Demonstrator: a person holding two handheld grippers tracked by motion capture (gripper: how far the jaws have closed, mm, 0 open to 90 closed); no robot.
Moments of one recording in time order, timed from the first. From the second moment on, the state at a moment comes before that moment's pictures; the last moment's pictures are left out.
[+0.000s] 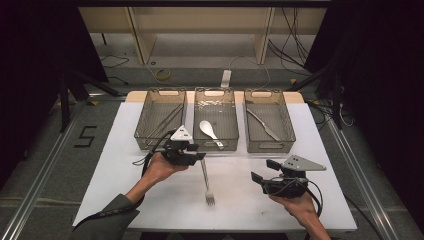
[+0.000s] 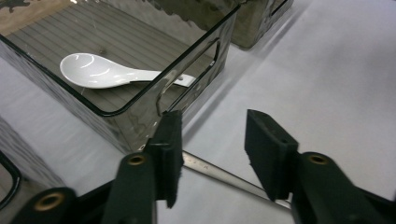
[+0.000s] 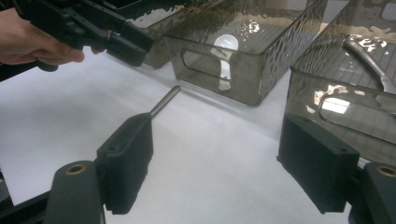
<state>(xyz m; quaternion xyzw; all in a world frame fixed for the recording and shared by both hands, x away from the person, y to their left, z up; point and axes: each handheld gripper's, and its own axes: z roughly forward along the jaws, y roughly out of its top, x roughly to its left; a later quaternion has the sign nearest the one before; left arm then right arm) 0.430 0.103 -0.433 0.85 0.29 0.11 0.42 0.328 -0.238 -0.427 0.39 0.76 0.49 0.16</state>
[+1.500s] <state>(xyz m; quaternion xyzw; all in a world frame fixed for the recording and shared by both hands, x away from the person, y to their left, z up) 0.446 0.078 -0.471 0.93 0.27 0.09 0.24 0.322 -0.232 -0.429 0.37 0.78 0.49 0.16</state>
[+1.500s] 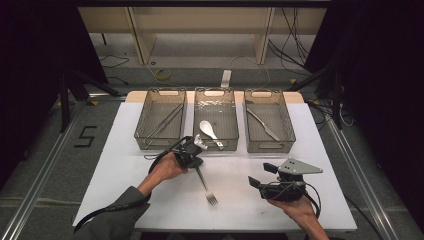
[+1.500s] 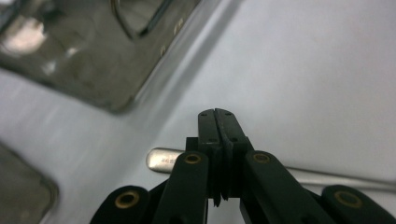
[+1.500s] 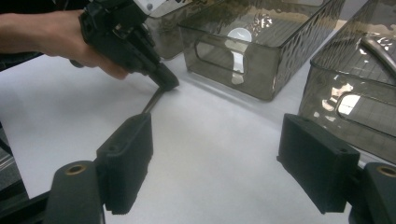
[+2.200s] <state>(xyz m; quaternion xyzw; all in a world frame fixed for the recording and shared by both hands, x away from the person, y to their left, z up) 0.397 0.116 -0.462 0.94 0.29 0.03 0.15 0.322 -0.230 -0.429 0.37 0.78 0.48 0.16</state>
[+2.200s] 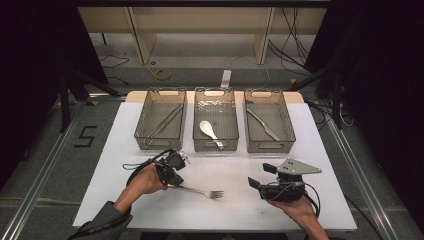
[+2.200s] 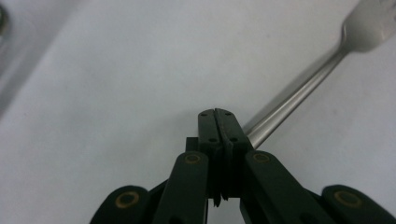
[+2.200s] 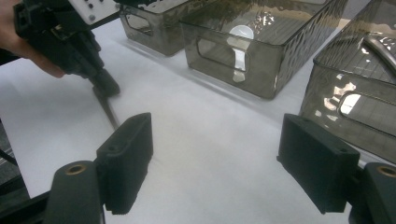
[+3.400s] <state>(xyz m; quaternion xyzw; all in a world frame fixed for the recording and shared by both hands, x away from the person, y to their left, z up) 0.357 0.104 -0.459 0.96 0.27 0.01 0.13 0.321 -0.229 -0.428 0.36 0.79 0.48 0.16</state>
